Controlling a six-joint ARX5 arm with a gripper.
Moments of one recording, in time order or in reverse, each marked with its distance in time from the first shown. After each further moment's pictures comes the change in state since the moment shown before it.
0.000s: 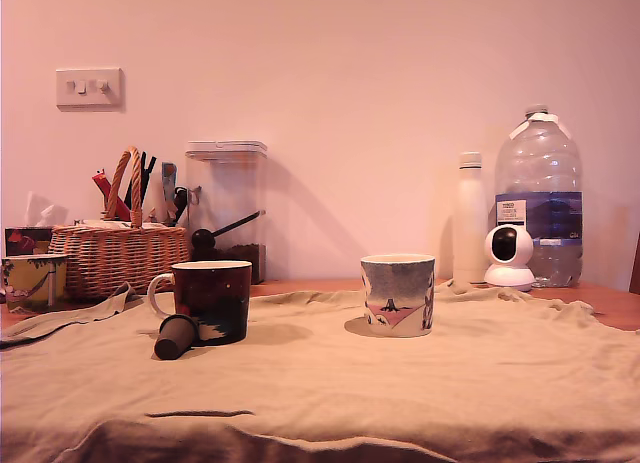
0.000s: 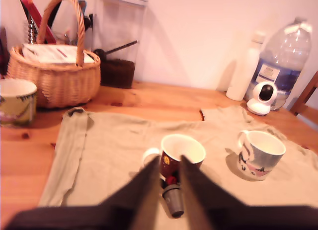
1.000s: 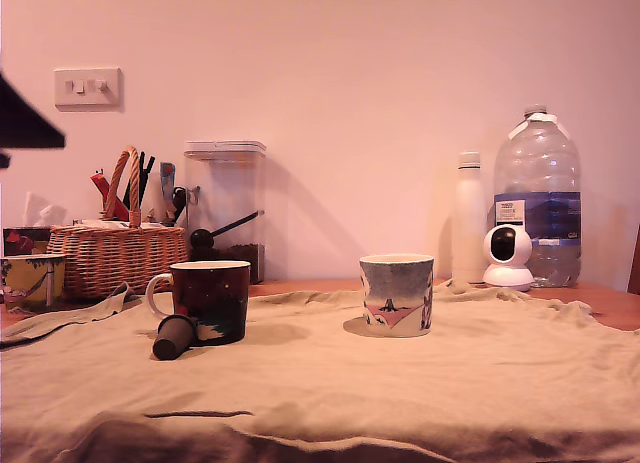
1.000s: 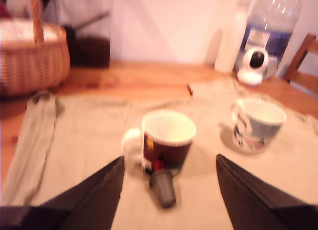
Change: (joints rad) arm -0.200 0.401 -0.134 0.562 -0.141 0.068
